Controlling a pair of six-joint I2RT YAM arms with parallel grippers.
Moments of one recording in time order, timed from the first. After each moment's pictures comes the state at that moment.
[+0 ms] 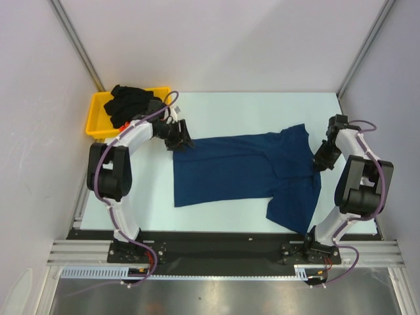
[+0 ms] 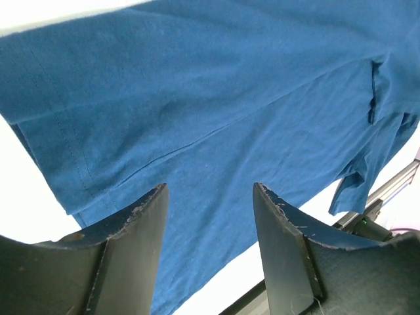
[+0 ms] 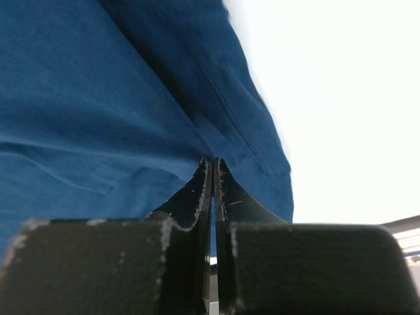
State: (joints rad) left arm -0.18 1.90 1.41 -0.58 0.53 -0.34; right arm -0.23 1.73 1.25 -0.89 0.03 0.42
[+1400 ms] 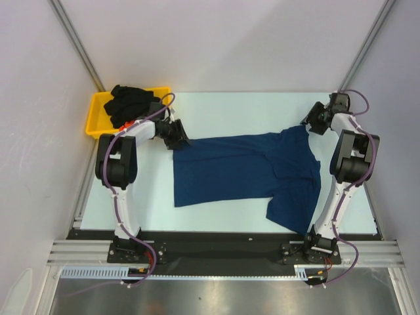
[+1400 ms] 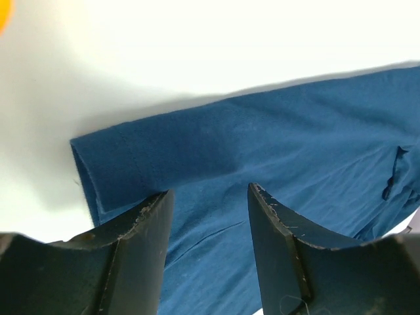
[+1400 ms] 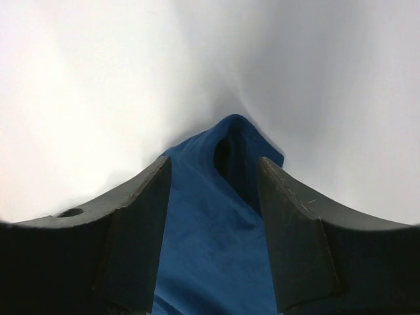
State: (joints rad) left arm -0.14 2.08 1.47 -0.45 0.44 -0.47; right arm -0.24 2.15 1.65 -0.33 -0.28 0.42
